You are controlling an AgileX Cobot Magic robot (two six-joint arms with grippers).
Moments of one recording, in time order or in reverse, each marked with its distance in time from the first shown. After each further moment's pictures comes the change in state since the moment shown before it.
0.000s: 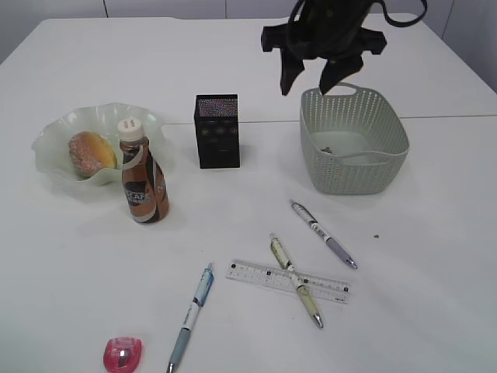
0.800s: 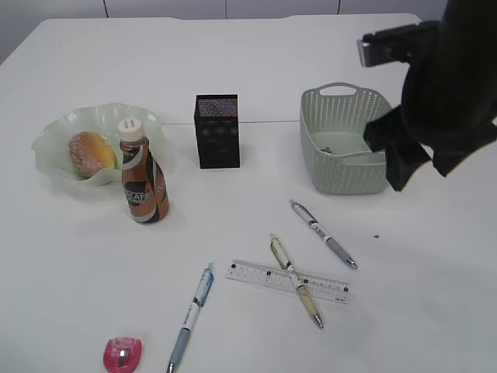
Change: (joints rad) left arm 0.000 -0.015 0.000 0.002 0.118 0.032; right arm 0.000 -0.485 0.758 -0.141 -0.007 -0.088
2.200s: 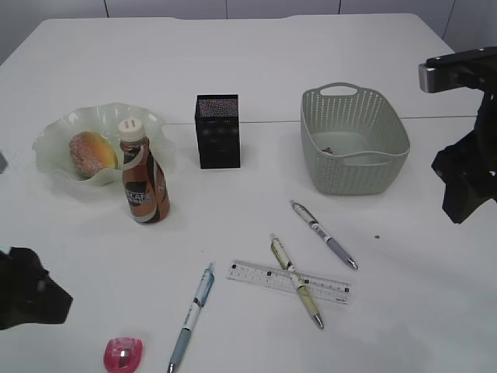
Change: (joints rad) left arm -0.513 0.113 0.000 0.162 -0.165 -0.342; right arm -0.133 -0.156 0.203 0.065 -0.007 -0.161
